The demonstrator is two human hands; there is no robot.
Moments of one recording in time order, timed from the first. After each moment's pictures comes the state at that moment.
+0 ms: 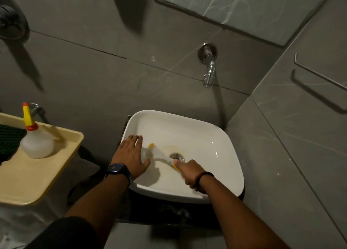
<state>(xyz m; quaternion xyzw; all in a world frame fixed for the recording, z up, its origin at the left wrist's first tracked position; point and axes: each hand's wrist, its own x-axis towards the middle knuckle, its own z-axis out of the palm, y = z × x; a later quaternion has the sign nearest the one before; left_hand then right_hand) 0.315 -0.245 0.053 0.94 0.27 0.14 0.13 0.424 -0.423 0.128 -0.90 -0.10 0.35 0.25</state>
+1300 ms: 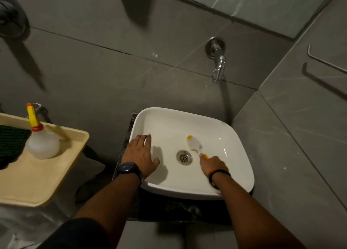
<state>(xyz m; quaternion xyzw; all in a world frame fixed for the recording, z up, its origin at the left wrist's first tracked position) 0.311 -0.249 0.054 0.95 0.26 0.13 0.13 0.443 -0.437 0.111 -0.97 -0.02 0.18 0.16</state>
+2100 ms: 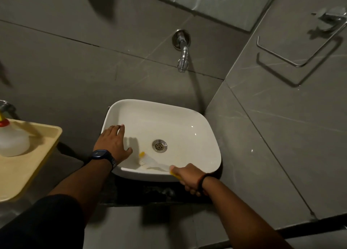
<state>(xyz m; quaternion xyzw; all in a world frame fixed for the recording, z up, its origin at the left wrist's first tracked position) 0.311 -0.251 0.068 0.95 0.27 0.08 0.12 0.391 -0.507 0.142 -0.90 -0.07 0.38 0.18</state>
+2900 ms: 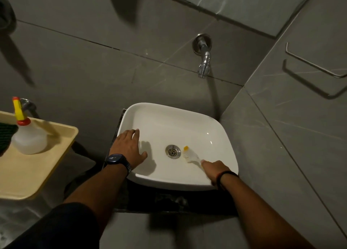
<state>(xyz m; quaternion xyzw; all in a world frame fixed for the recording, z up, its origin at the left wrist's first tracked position) 0.314 -0.251 0.063 0.95 0.28 0.10 0.14 0.439 -0.498 0.136 -0.95 0.00 0.26 0.16</state>
